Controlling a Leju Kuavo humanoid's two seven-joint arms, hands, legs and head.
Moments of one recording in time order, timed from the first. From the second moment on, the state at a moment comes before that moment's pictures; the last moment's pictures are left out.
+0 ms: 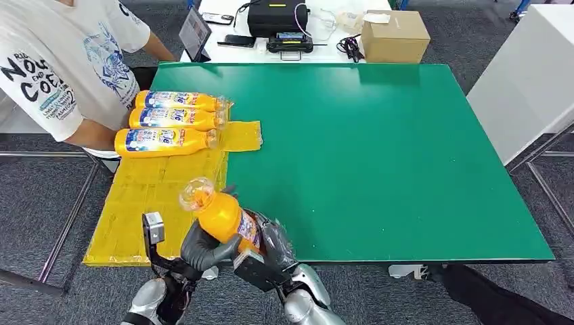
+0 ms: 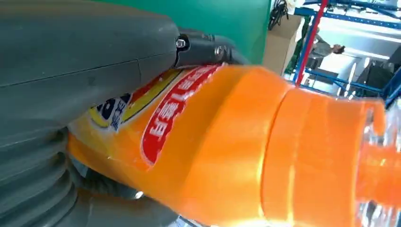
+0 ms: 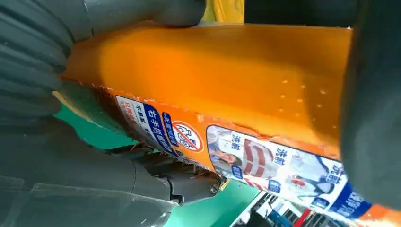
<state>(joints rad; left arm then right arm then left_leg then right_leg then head) -0.09 -0.13 -0.28 -1.22 0.30 -0.30 -0.31 -0.21 0.31 0.55 -0.83 0.51 -0.31 -0.61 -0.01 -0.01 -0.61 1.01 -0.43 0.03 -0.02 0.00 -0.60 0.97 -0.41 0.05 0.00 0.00</state>
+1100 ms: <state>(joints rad) -0.11 -0.14 -0.20 -1.27 0.24 -0.09 -0.41 -0.19 0.30 0.57 -0.94 0.45 -0.29 -0.58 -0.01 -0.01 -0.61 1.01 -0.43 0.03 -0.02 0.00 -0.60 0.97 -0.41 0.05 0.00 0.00</state>
